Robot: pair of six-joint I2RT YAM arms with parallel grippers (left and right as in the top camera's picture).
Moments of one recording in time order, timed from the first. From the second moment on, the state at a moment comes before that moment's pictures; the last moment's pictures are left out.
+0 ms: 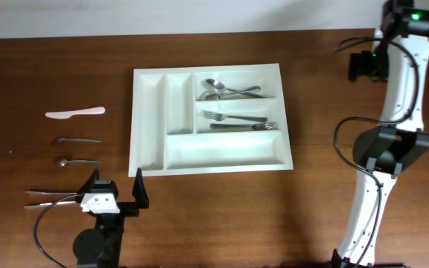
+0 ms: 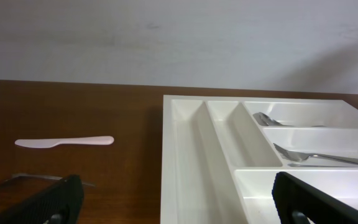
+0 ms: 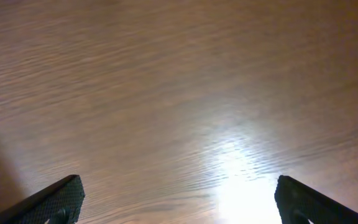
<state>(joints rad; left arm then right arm) 0.01 0.01 0.02 -0.08 0.04 -0.07 -0.26 2.62 2.89 -1.69 0.14 -0.01</state>
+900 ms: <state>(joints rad) 0.10 0.18 0.33 -0.40 0.03 -0.13 -0.34 2.62 2.89 -1.66 0.02 -0.01</state>
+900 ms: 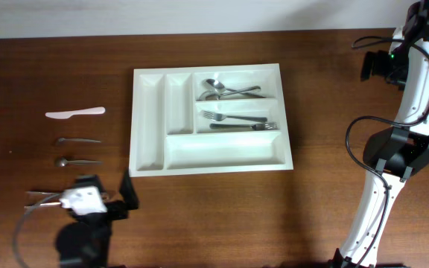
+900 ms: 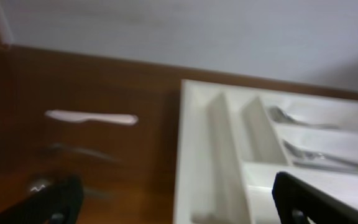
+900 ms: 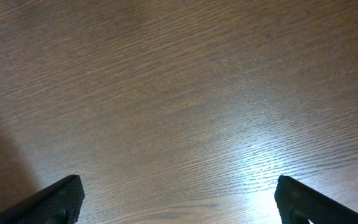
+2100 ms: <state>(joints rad) 0.37 1.10 0.97 -1.05 -0.15 -1.36 -0.34 2.62 2.89 -1.66 0.02 -0.01</state>
